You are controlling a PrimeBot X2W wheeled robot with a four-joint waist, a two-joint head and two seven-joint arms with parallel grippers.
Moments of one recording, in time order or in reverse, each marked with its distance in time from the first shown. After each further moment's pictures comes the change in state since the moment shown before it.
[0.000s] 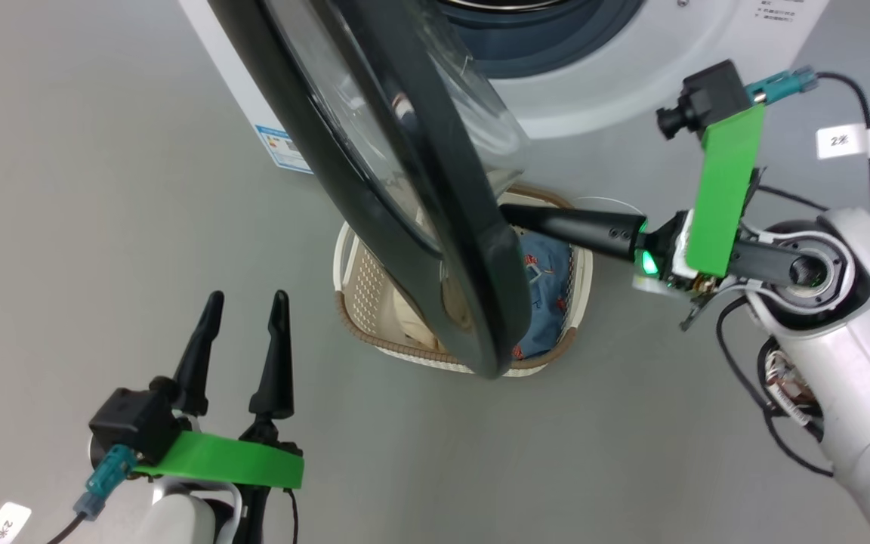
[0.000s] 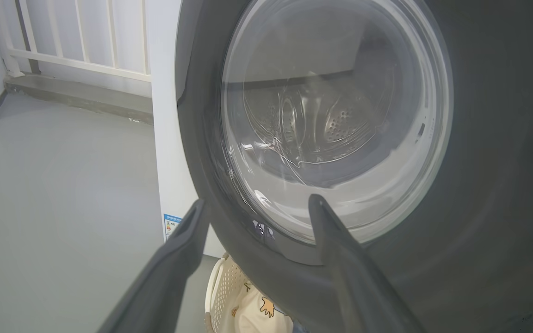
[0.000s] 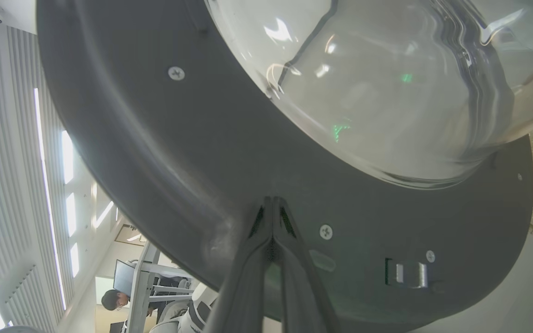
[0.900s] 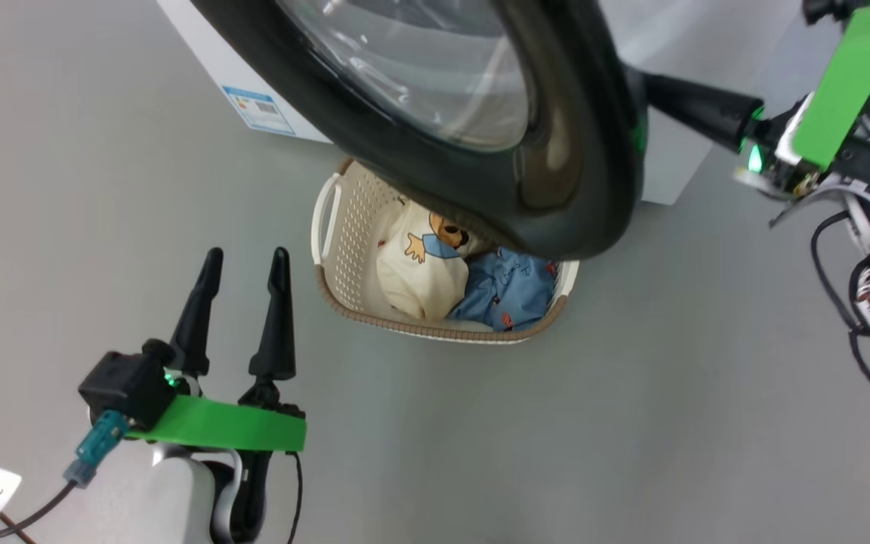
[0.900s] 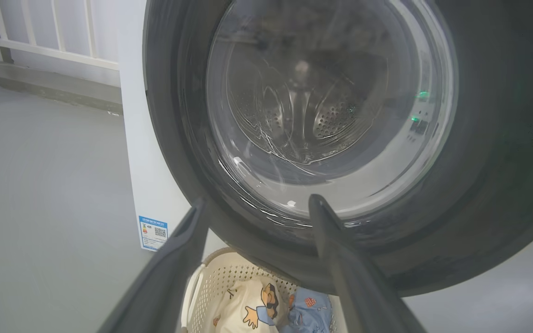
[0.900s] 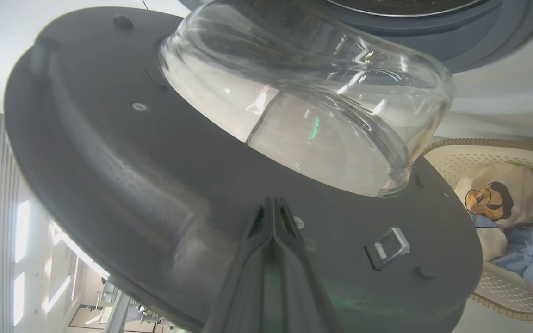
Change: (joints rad) left arm -0.076 -0.003 -0.012 -0.006 -0.036 0.000 0.000; right arm -0.151 -0.119 -0.050 0.116 0.002 0.000 -0.123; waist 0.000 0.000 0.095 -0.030
